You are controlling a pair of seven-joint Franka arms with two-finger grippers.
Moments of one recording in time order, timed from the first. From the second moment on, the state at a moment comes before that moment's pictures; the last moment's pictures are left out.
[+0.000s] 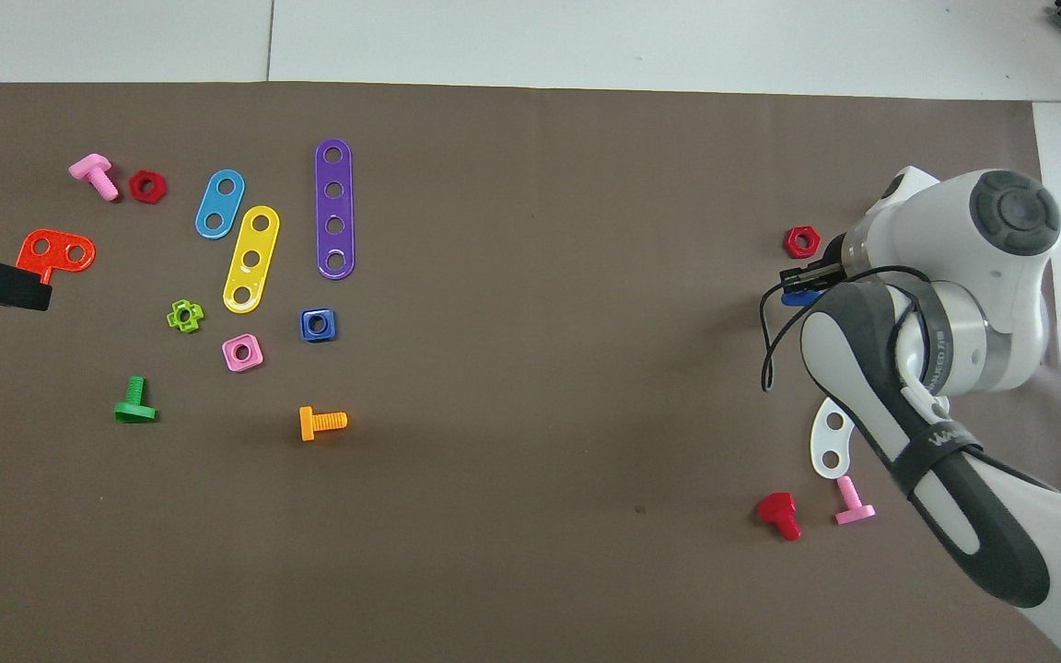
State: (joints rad) left arm -0.08 -0.01 0.07 -1.55 0.00 1.57 0.20; right arm 0.15 0.26 -0.07 -1.85 0.03 2.19 -0.12
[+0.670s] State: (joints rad) left arm -0.08 -0.01 0.07 -1.55 0.00 1.57 0.20; right arm 0.48 0.29 -0.06 -1.71 0.03 2.17 0.41
